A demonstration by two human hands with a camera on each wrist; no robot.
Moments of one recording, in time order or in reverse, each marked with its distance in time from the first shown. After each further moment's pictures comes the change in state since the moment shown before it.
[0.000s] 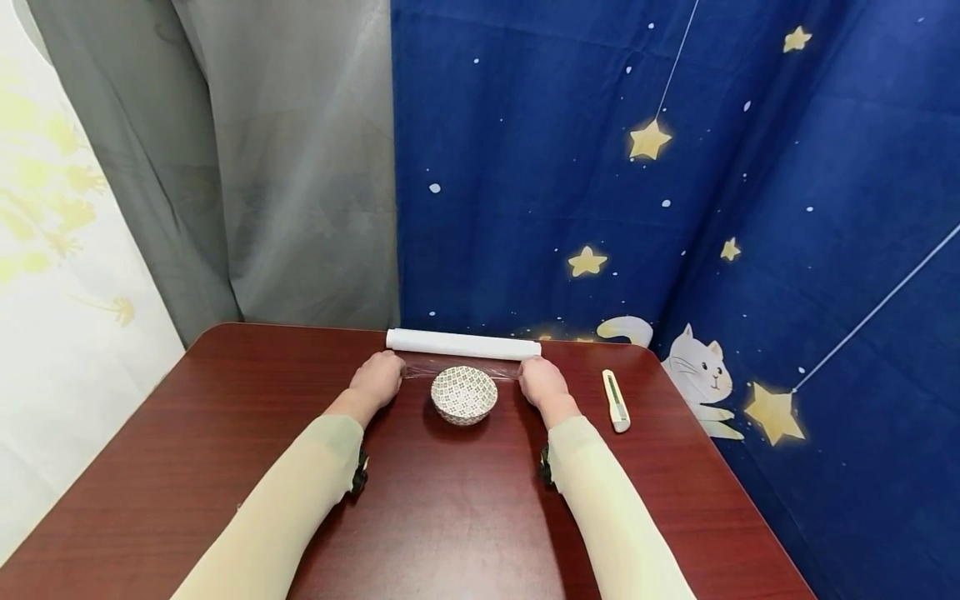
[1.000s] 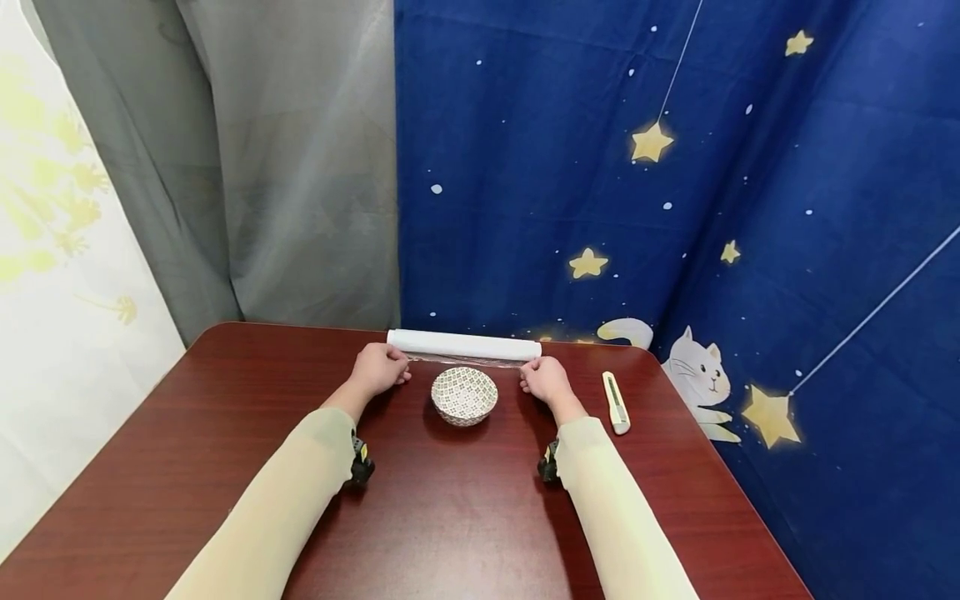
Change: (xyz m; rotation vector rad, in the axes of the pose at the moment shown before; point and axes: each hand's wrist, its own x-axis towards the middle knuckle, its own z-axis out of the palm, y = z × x) left_hand -0.040 0.052 -0.081 -0.835 0.019 -0.285; right_hand -0.010 0.002 -0.007 0.805 0.031 0.313
